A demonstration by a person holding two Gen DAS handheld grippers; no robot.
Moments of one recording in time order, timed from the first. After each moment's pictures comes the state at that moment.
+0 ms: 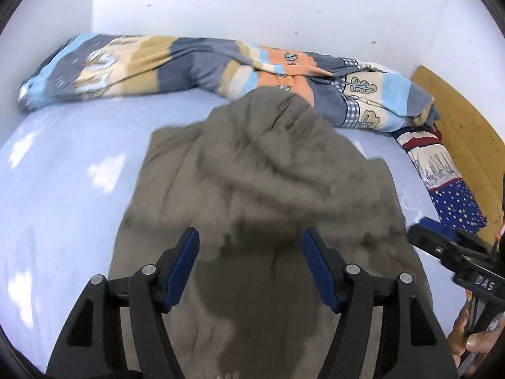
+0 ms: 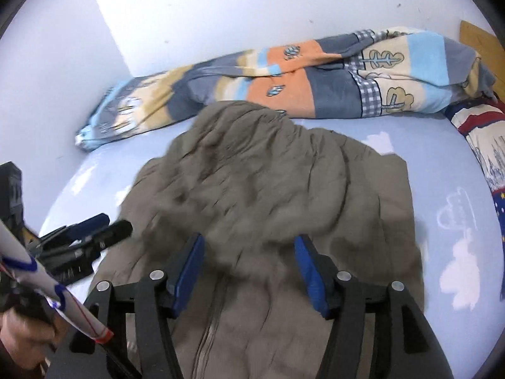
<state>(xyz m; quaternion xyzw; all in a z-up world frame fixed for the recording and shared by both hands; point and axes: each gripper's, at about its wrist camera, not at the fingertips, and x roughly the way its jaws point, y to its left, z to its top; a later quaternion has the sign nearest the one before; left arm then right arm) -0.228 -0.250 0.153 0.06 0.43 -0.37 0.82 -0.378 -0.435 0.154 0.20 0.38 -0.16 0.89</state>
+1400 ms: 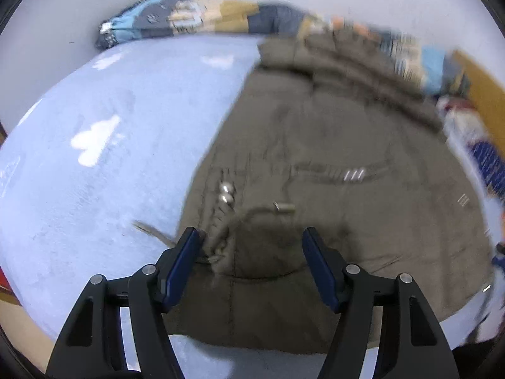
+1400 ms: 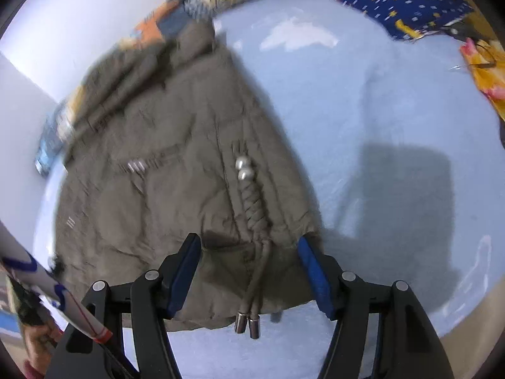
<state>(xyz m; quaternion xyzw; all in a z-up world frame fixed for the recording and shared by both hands) -0.332 -0.050 0.079 0.07 0.45 -0.26 0.85 -0.685 -0.440 0.049 0.39 0.37 -0.30 0.79</state>
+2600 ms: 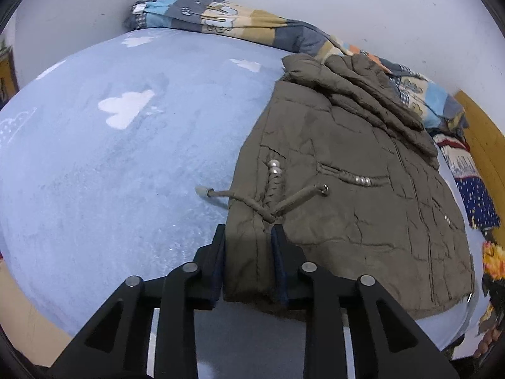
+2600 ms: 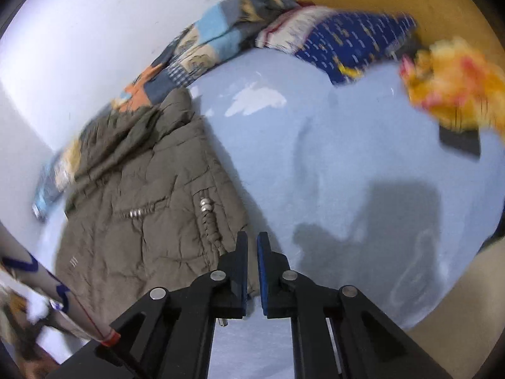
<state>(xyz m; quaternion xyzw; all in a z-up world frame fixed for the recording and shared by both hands) -0.345 0.001 0.072 0.00 0.46 -0.25 0.85 -0.752 -0.436 0.064 0.40 0.28 -0.37 0.79</state>
